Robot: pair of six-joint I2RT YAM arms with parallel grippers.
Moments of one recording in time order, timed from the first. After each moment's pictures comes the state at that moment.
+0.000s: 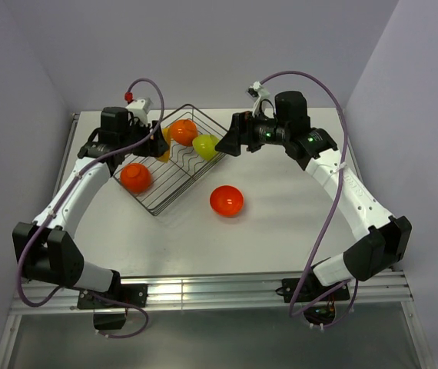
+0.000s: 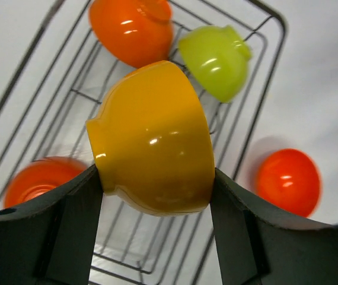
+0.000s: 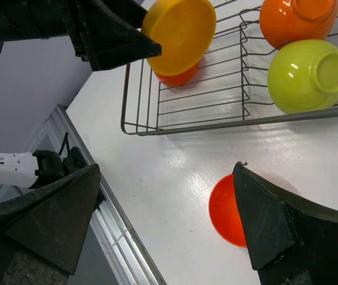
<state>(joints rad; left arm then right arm) -0.23 1.42 1.27 -0.40 0.27 -0.15 0.42 1.43 1.47 -0.48 -0.60 0.30</state>
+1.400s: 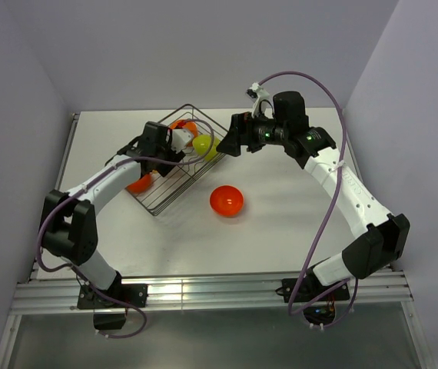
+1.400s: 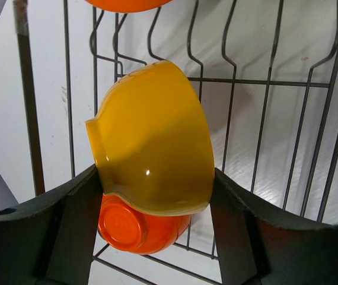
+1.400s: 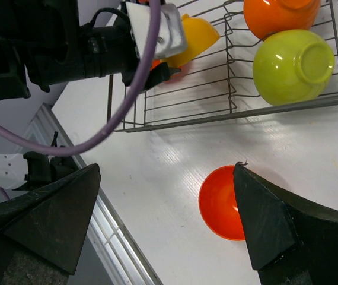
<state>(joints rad) -0.41 1.62 1.23 -0.39 -0.14 0.49 0.41 1.45 1.49 -0.53 -0.56 0.27</state>
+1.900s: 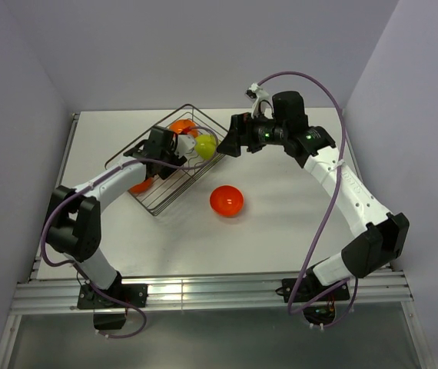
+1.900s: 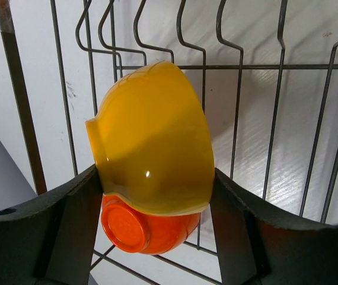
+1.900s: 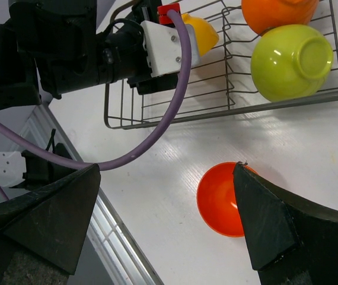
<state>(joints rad) -0.44 1.67 1.21 -0.37 -0.22 0.56 0.41 1.45 1.49 -0.55 -0.56 0.26</state>
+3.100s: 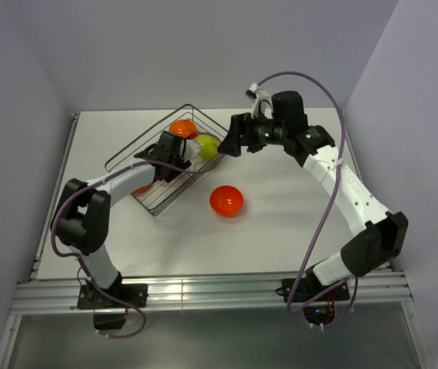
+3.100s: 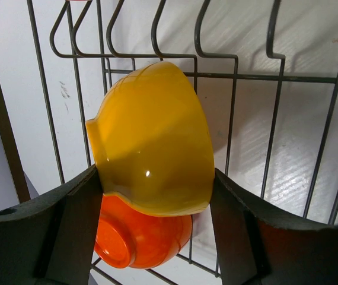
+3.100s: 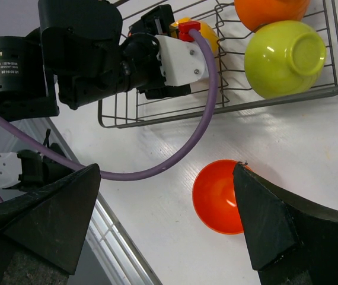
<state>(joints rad) -0.49 1.74 1.20 -0.31 -0.31 0.55 0.41 1.46 1.51 -0.57 -0.54 0.25</state>
